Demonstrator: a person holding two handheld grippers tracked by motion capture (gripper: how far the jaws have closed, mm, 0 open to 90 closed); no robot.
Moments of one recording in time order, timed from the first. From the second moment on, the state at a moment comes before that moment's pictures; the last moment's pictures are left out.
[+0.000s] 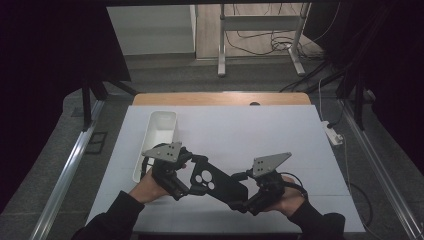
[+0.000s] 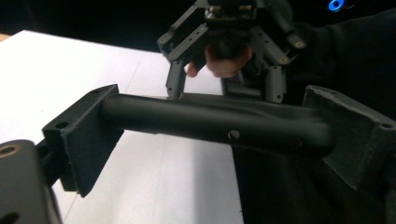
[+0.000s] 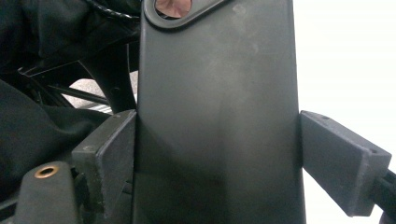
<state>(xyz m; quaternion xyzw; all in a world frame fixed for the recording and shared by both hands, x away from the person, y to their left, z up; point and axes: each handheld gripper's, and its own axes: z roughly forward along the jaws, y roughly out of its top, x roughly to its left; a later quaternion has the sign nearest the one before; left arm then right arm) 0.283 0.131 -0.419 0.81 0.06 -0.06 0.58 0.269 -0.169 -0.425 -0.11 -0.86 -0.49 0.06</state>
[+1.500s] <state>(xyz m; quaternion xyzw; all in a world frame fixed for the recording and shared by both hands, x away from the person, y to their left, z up) 0.290 0.132 -0.413 0.84 0.18 -0.02 0.51 0.270 -0.163 -0.436 -0.14 -0.90 -0.41 -0.05</state>
